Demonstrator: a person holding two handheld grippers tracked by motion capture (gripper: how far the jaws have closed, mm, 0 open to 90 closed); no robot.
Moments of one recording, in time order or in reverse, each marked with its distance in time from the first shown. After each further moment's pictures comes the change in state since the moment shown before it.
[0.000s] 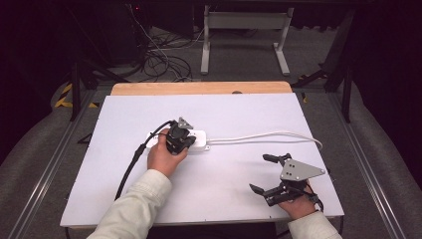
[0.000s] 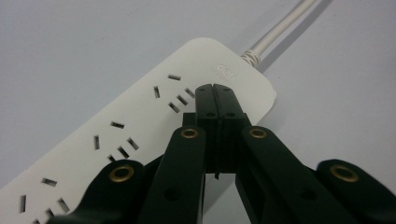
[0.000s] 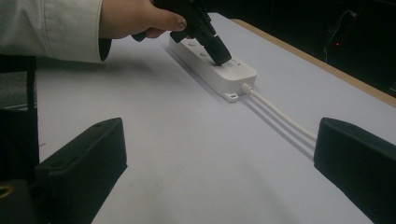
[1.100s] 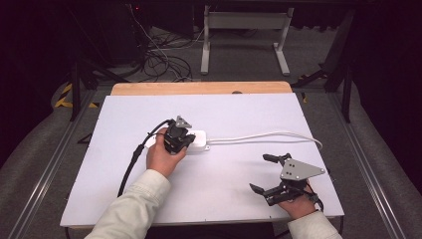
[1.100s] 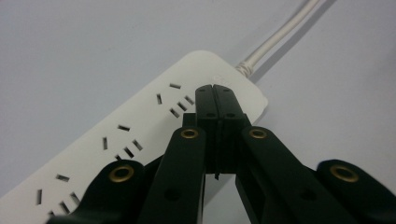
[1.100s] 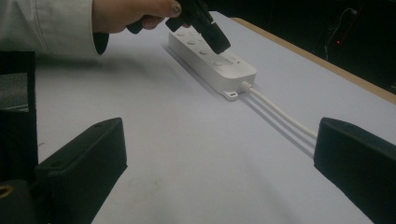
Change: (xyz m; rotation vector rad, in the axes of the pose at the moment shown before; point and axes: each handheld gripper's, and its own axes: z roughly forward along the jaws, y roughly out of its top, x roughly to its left) left arm 0.000 0.003 -0.017 -0.043 -0.014 -0.015; right arm -0.002 -0.001 0.001 0.004 0.000 0.008
